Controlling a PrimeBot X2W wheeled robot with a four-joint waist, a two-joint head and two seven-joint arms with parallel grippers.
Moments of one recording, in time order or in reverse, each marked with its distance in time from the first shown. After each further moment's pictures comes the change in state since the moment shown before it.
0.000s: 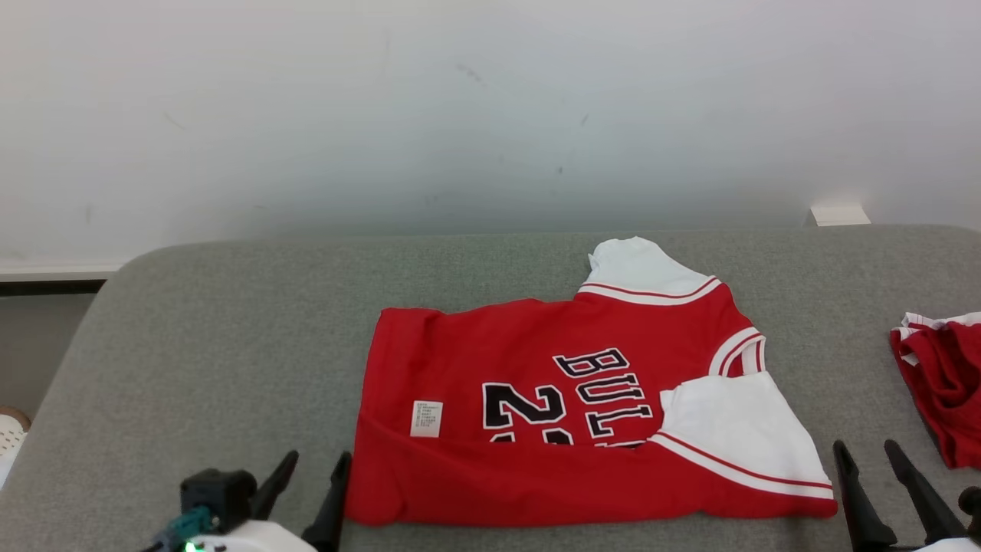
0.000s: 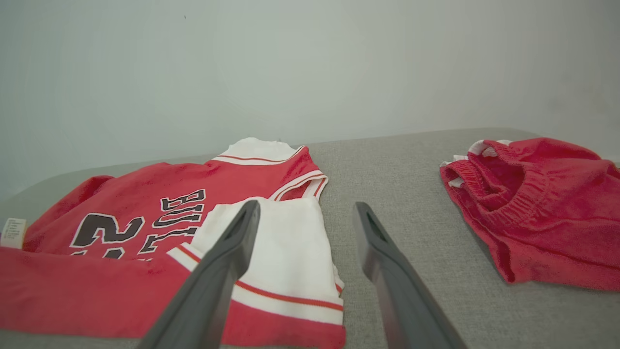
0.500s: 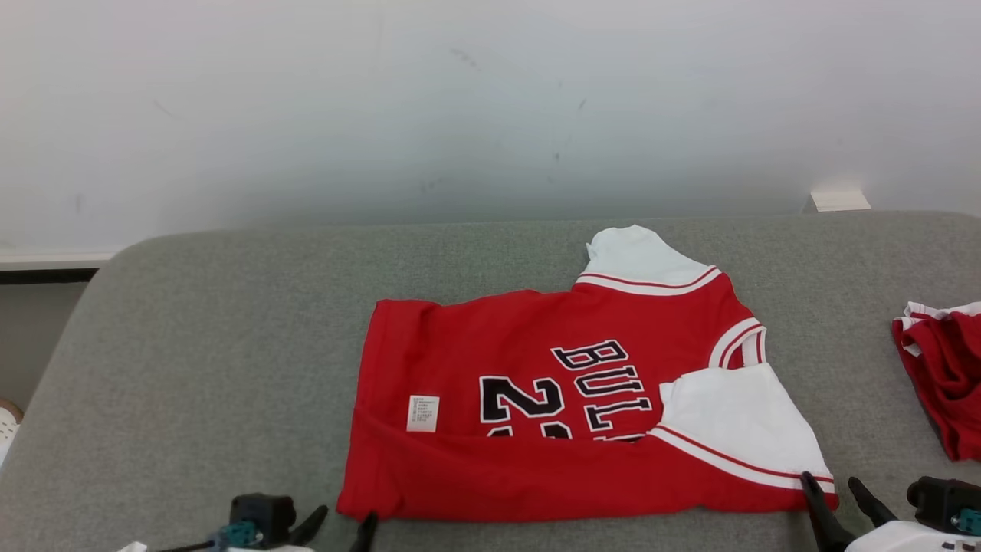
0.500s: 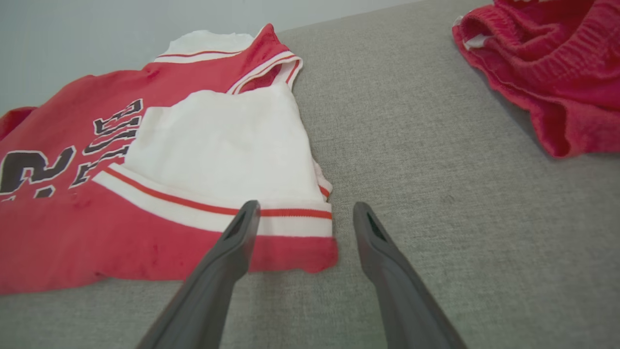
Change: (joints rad) left arm 0.013 -0.075 -0.078 0.173 0.029 -0.084 0.105; right arm -0.112 0.073 0.041 0.288 0.043 0.000 0.156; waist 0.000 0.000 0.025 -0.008
